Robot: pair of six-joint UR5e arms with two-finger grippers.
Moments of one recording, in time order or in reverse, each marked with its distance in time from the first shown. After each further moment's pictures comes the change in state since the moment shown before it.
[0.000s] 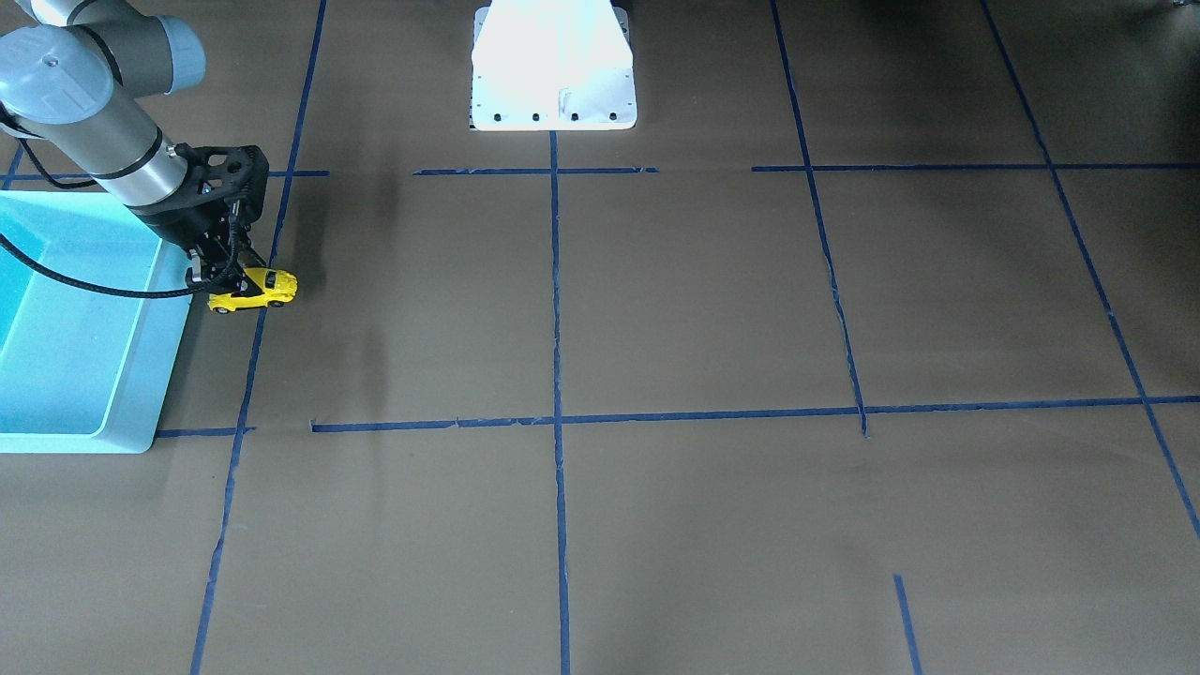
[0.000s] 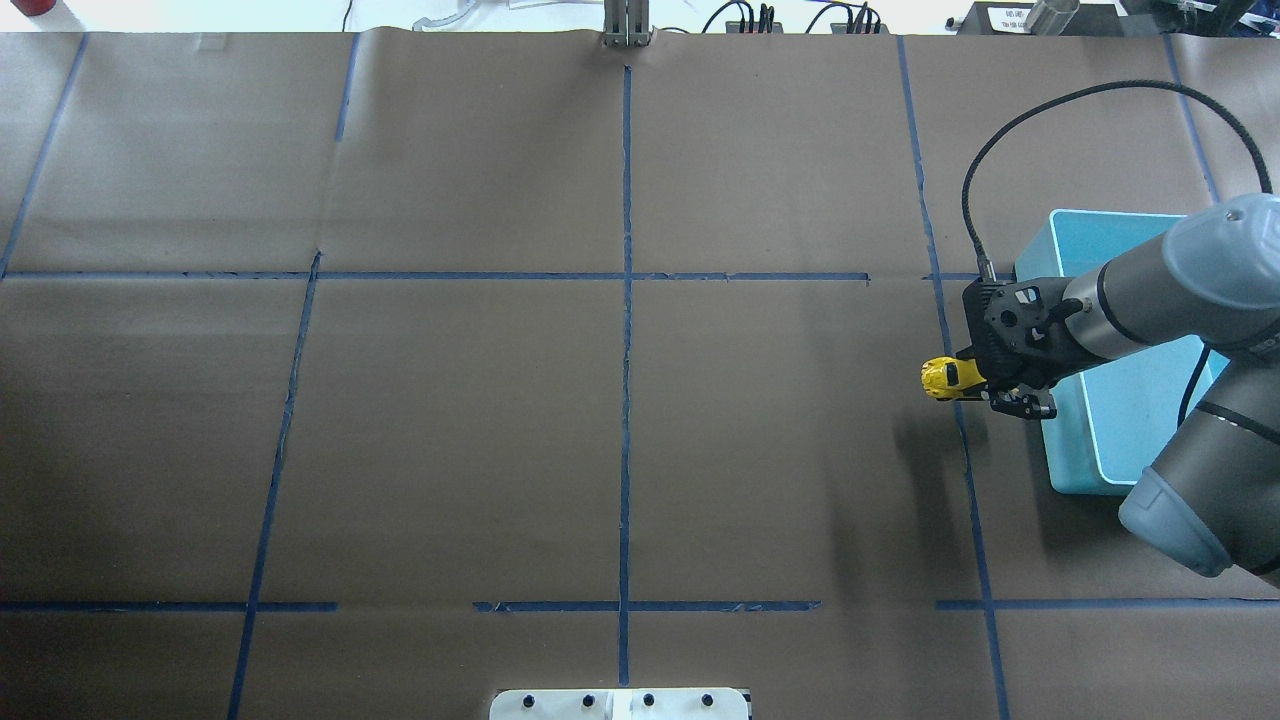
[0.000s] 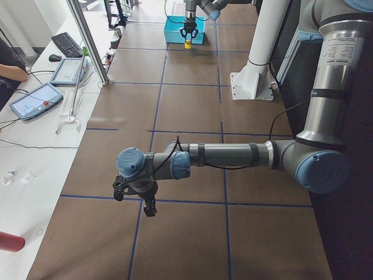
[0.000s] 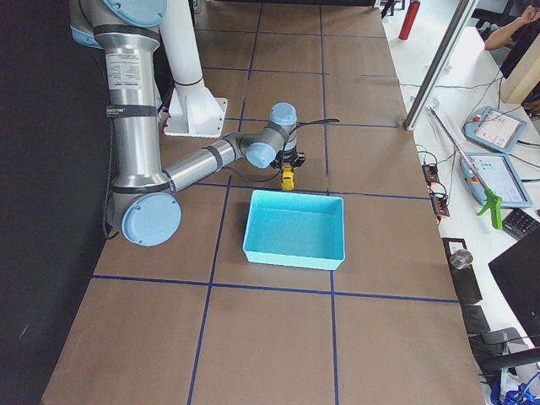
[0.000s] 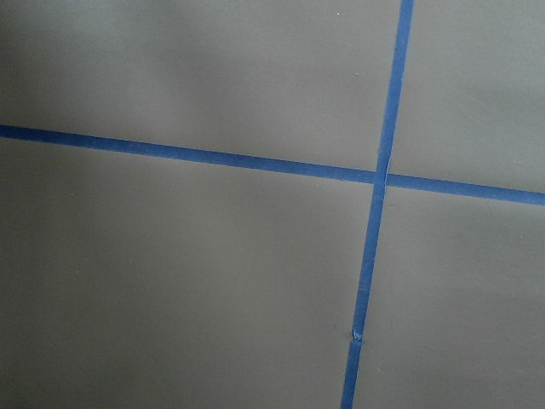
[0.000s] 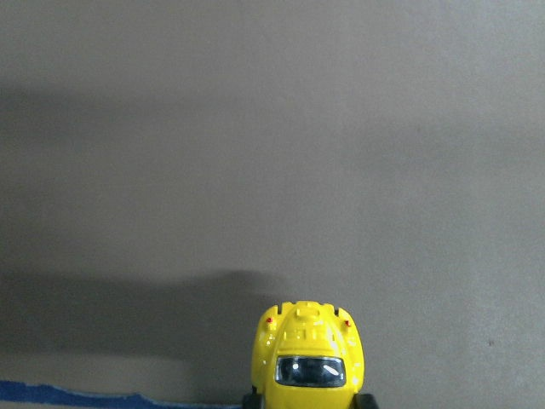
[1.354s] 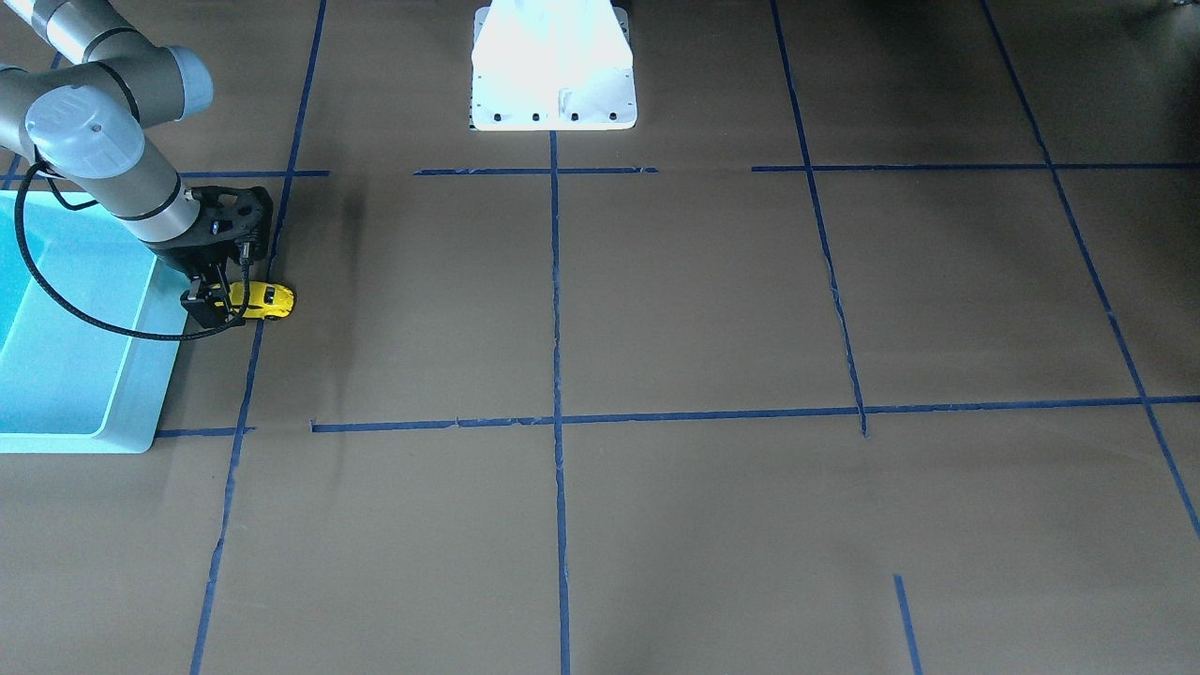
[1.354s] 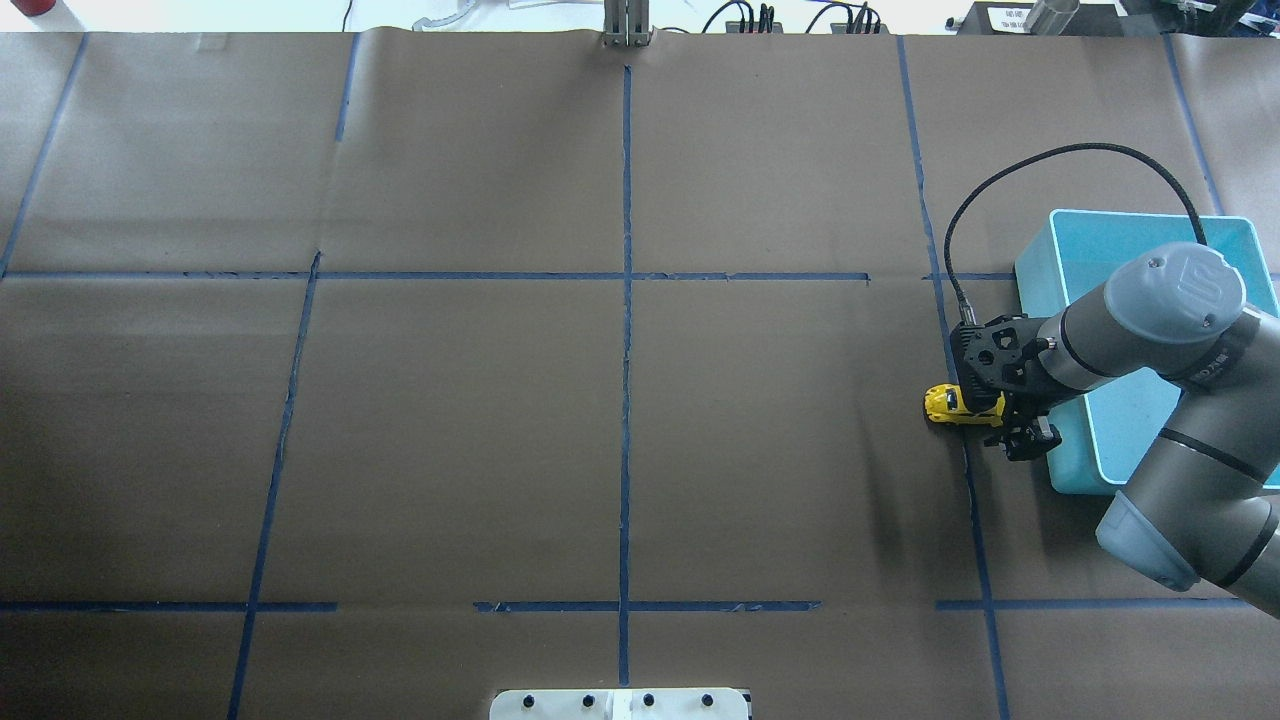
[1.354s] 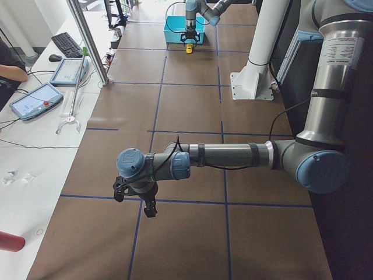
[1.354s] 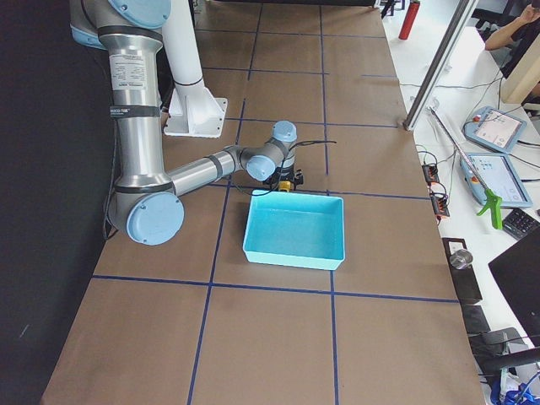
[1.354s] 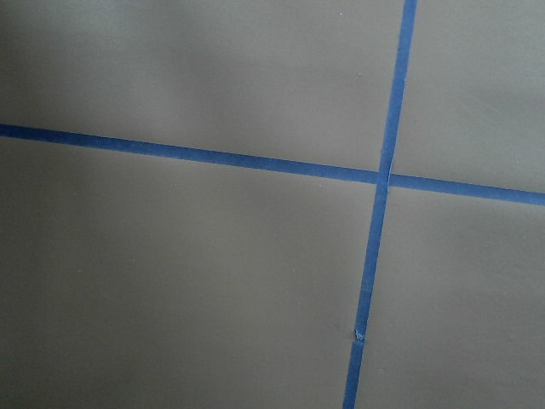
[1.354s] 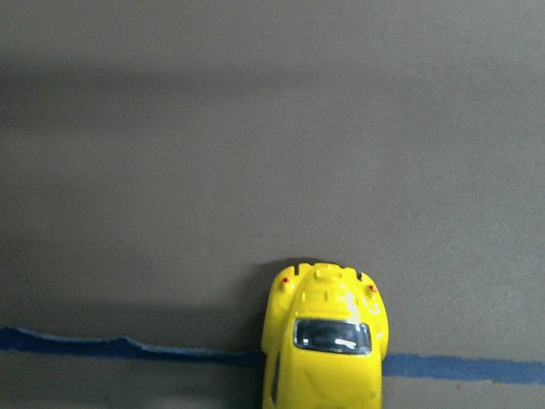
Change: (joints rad) left arm 0.000 0.000 0.006 0.002 0.002 0.000; right arm -0.086 -0.002 -0.141 0.004 -0.086 -0.035
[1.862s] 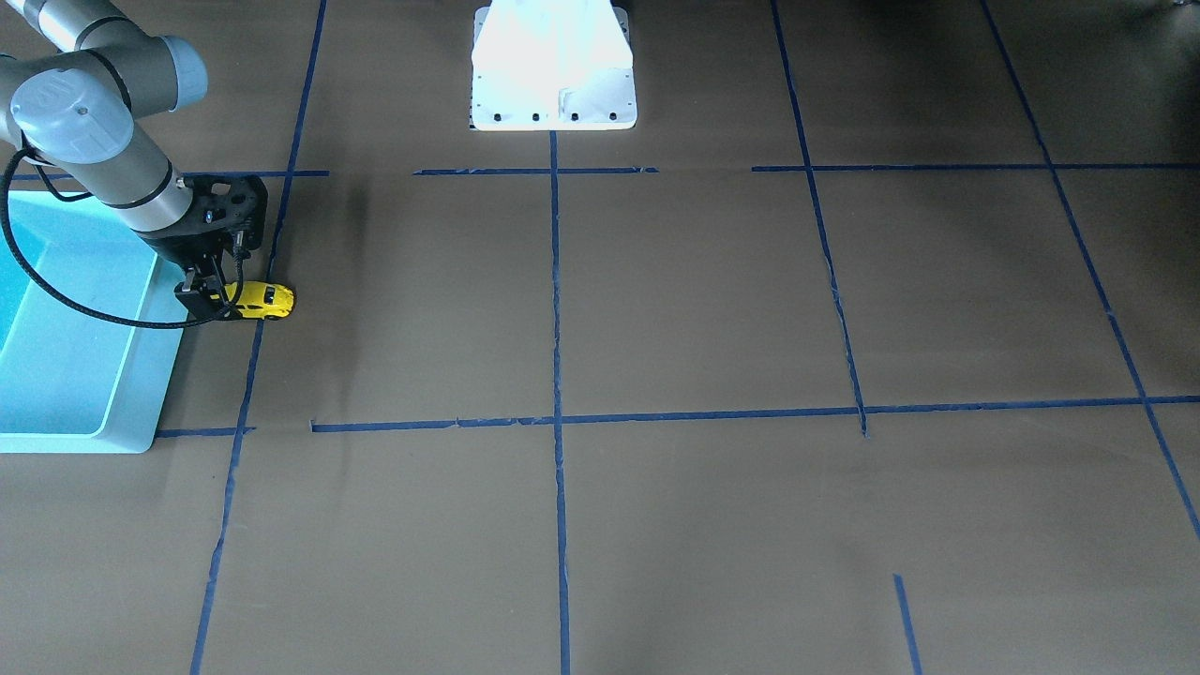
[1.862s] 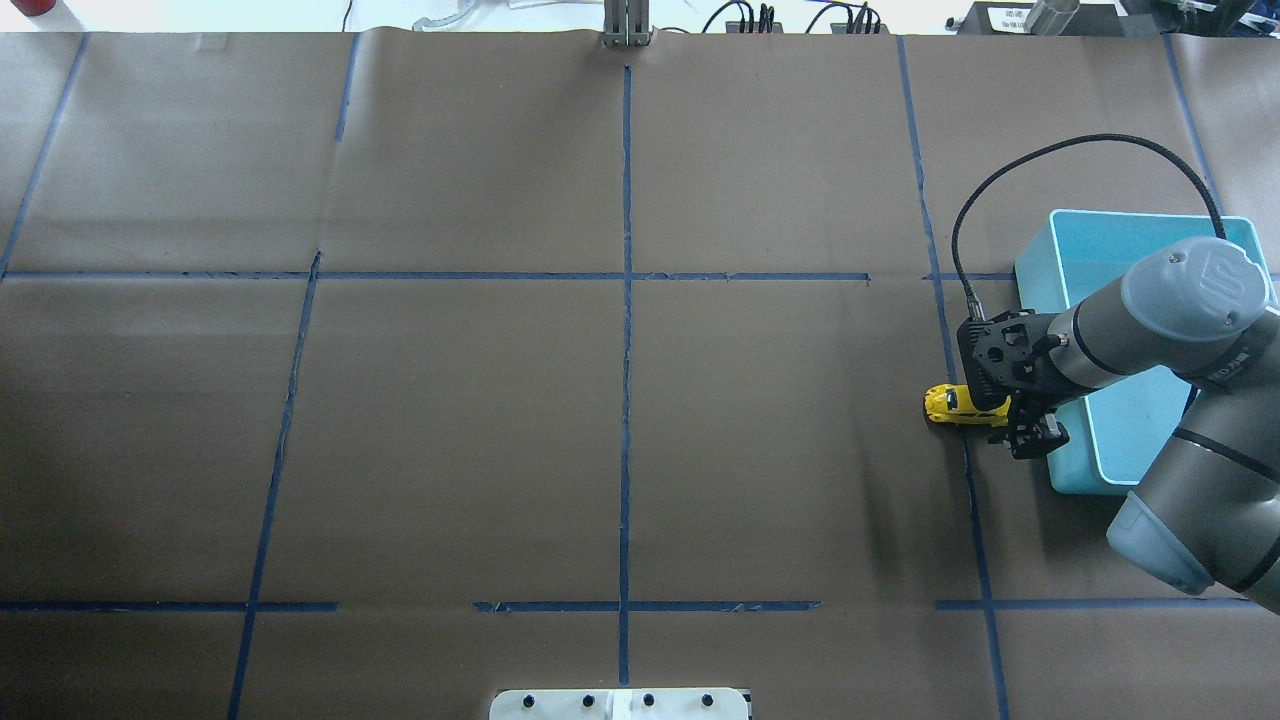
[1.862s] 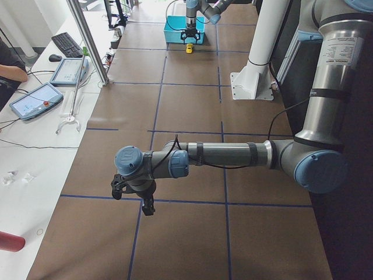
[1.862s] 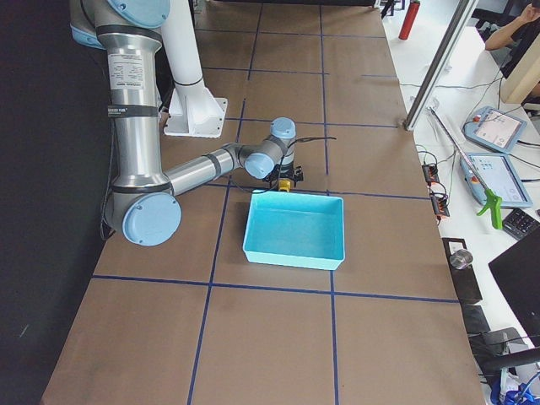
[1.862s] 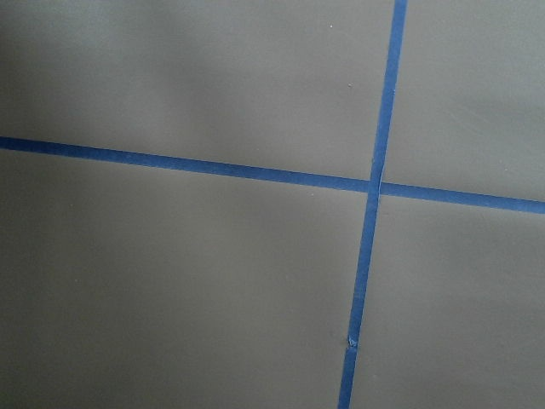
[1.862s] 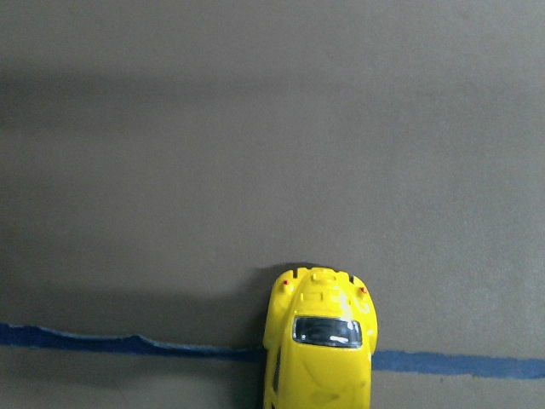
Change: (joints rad) left arm 0.000 -0.009 -0.001 0.000 0.000 0.000; right arm 0.009 -0.015 0.041 -0.005 0.004 -0.004
